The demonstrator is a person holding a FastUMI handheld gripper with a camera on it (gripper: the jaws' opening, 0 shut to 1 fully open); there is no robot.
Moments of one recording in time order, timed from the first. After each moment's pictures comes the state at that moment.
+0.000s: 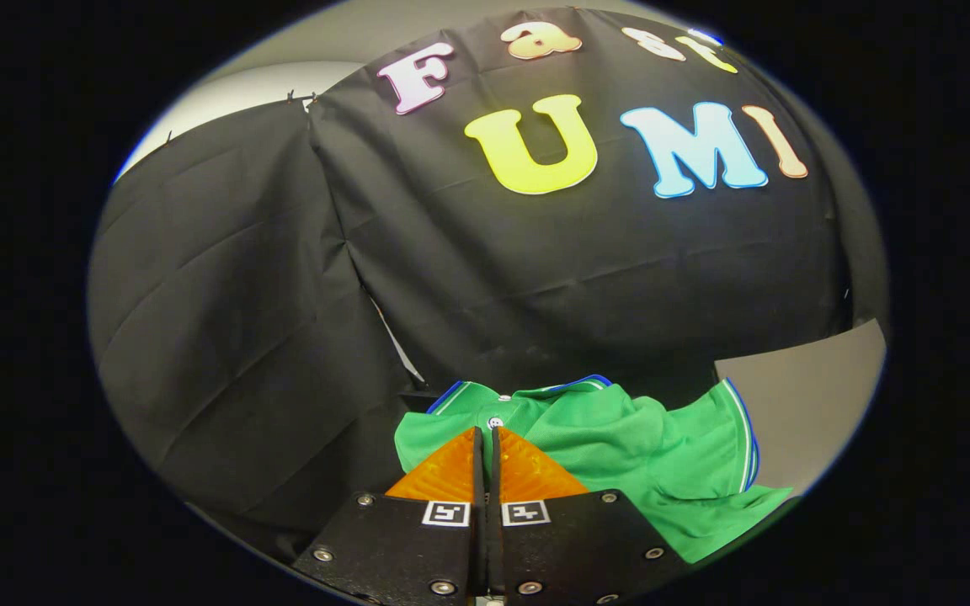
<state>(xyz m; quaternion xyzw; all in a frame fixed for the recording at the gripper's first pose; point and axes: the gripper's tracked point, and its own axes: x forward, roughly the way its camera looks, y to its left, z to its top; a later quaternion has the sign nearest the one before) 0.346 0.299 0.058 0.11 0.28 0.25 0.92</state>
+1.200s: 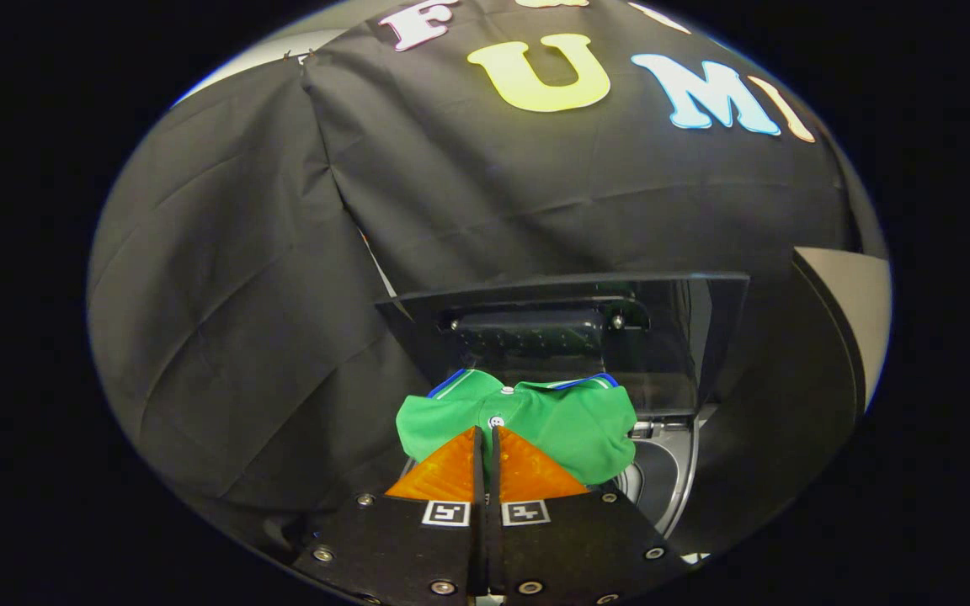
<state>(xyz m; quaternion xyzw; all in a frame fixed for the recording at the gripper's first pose) 0.331 0.365 -0.084 0.09 0.36 0.23 0.90</state>
